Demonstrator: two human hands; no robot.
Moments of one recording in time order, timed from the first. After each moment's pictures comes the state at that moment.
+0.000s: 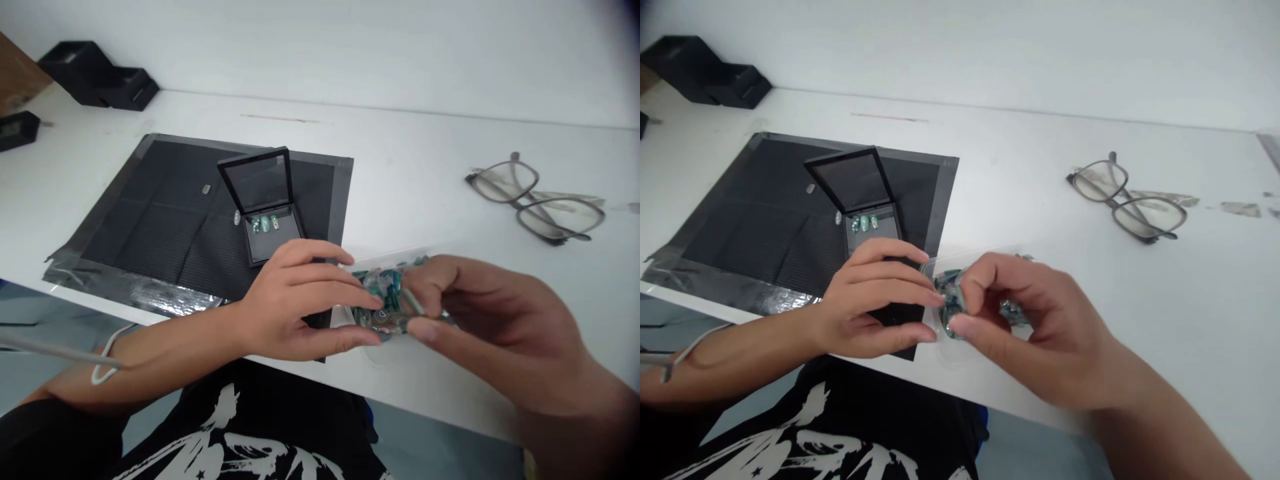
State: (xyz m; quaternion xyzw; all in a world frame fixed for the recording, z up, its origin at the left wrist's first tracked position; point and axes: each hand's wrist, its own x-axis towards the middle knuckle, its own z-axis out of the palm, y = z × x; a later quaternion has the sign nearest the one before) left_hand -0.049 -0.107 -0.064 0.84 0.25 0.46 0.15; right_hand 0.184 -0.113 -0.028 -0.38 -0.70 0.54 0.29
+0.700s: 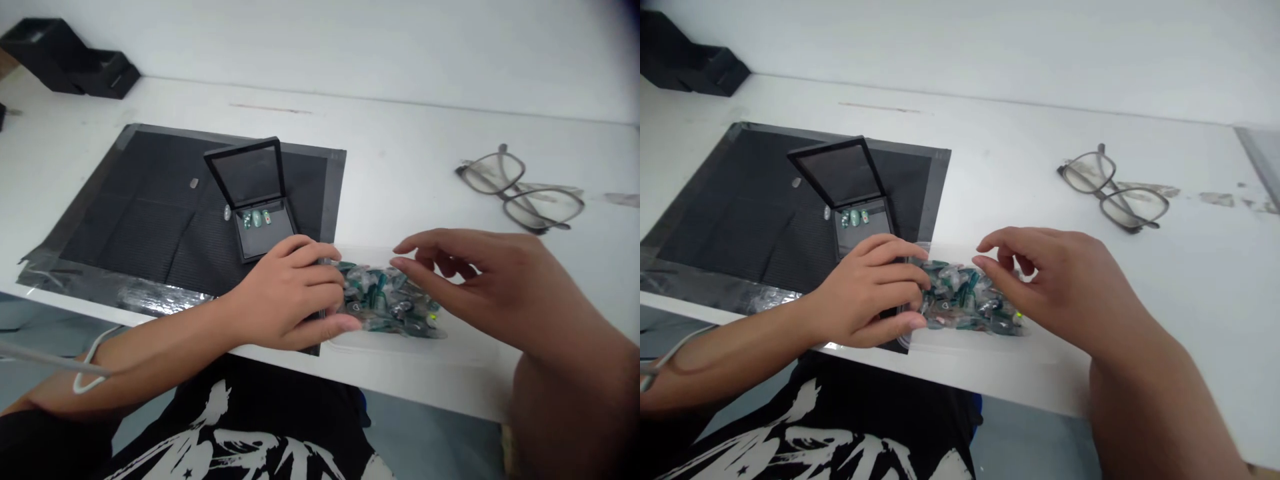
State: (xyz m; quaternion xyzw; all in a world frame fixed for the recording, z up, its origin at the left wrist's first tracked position) left_hand -0.057 -0.107 -0.067 0.92 0.25 0.28 0.15; right_hand 0.207 -0.096 -0.032 -0.51 -0.83 0.17 0.17
